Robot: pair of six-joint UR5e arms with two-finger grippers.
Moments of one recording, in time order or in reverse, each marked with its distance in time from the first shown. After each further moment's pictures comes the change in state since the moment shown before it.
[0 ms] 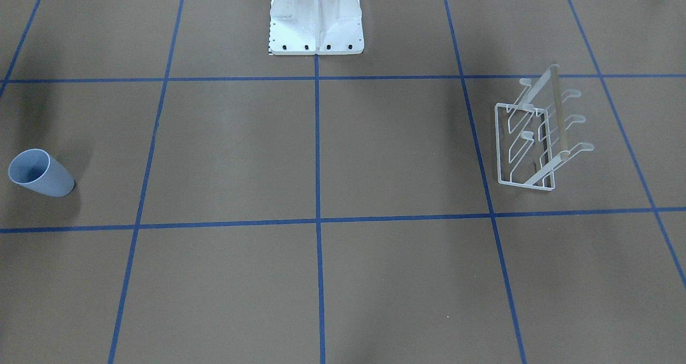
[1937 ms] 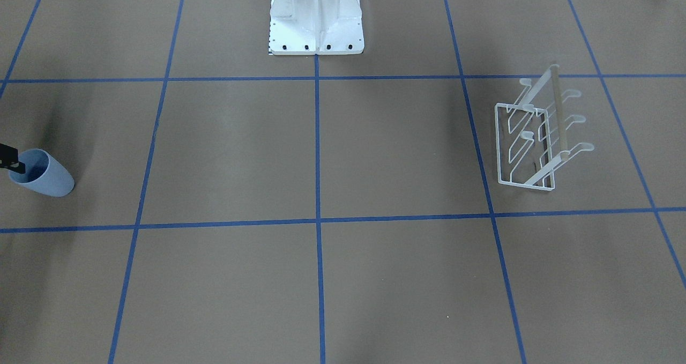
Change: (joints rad) left arm 0.002 -0.033 0.025 -0.039 0.002 0.002; right arm -0.229 0.104 -0.212 0.178 0.099 0.175
